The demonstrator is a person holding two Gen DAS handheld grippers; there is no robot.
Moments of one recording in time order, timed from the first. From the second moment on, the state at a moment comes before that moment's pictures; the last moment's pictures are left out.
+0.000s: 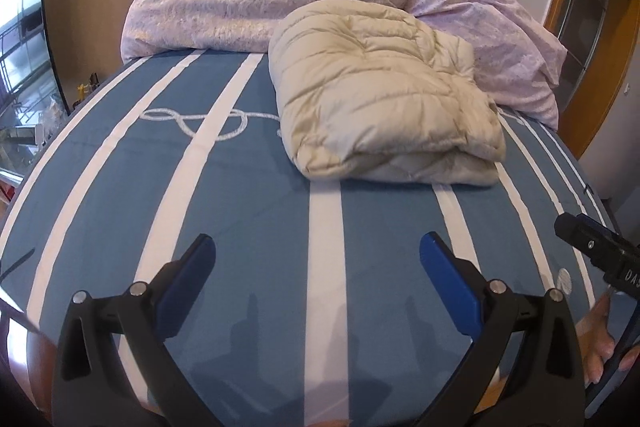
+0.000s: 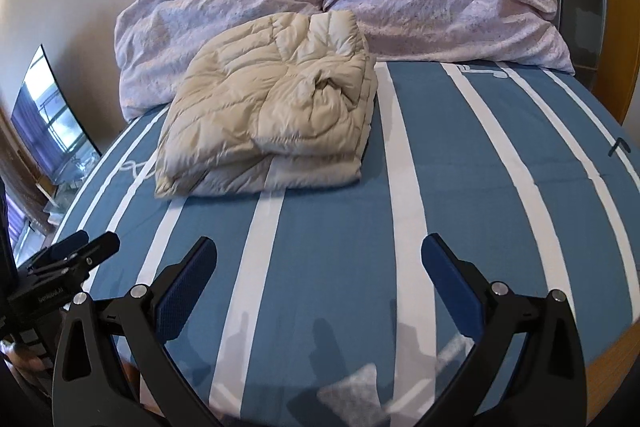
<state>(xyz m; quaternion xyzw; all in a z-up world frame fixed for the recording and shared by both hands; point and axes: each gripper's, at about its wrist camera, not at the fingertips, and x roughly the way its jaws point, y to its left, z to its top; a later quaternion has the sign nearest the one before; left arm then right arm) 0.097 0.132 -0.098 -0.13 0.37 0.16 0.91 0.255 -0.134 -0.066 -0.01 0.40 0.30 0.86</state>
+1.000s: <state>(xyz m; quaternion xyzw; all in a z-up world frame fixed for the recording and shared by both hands) 0.050 0.095 -0.039 -0.15 0.35 0.11 0.92 0.210 -0.156 -0.010 0.02 0.39 0.34 0.86</state>
